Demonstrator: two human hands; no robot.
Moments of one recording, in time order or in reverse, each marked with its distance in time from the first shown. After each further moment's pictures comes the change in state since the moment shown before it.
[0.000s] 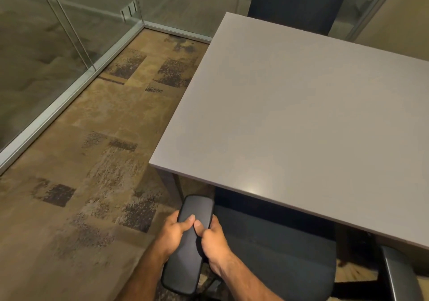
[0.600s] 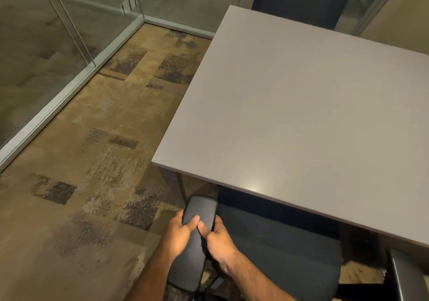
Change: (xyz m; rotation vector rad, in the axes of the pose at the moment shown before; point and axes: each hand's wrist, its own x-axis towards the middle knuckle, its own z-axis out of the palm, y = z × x) left_hand 0.012 -0.013 0.002 0.282 0.101 0.039; right_hand 0.011 0.008 -0.011 -0.193 -0.038 -0.003
